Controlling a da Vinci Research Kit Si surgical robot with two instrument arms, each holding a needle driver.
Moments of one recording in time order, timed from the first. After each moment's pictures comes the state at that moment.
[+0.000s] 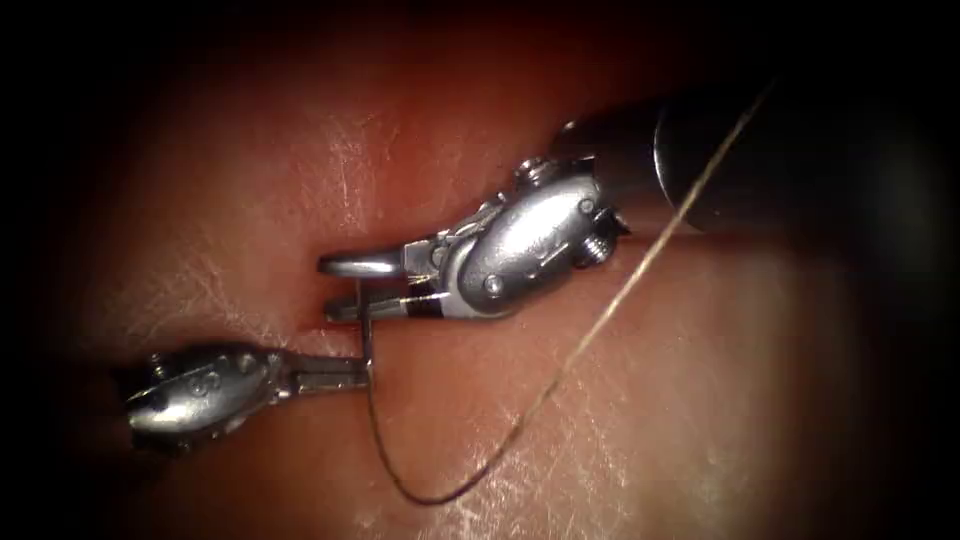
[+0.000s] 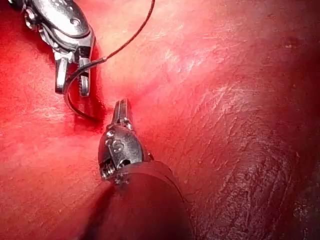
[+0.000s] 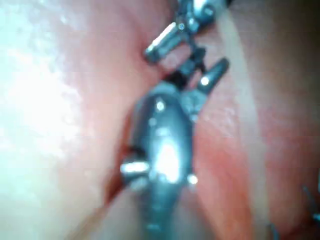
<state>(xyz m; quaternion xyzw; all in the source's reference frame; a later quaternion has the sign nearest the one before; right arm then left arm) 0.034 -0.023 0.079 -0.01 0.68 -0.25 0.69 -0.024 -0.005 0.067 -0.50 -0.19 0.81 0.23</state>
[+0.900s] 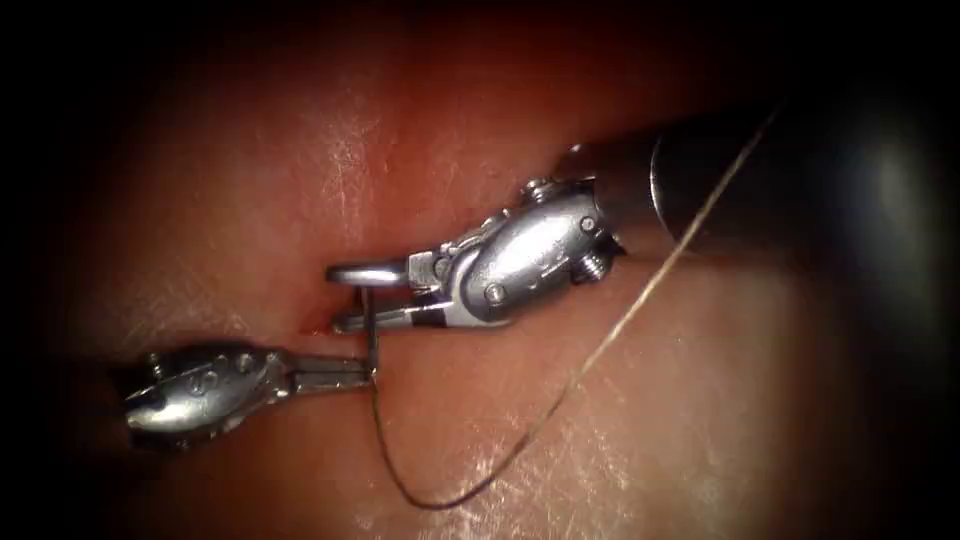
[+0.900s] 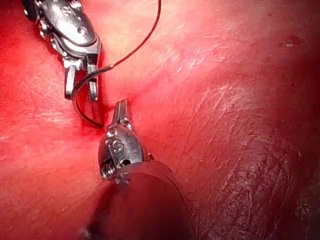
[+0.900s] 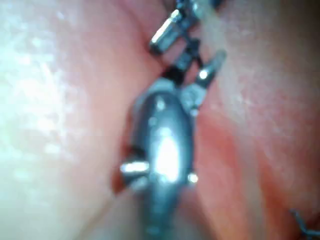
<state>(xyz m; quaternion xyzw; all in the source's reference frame) 0.033 -0.024 0.082 0.03 0.67 -0.25 0.70 -0.024 -0.005 0.067 -0.50 -0.19 0.81 0.23</state>
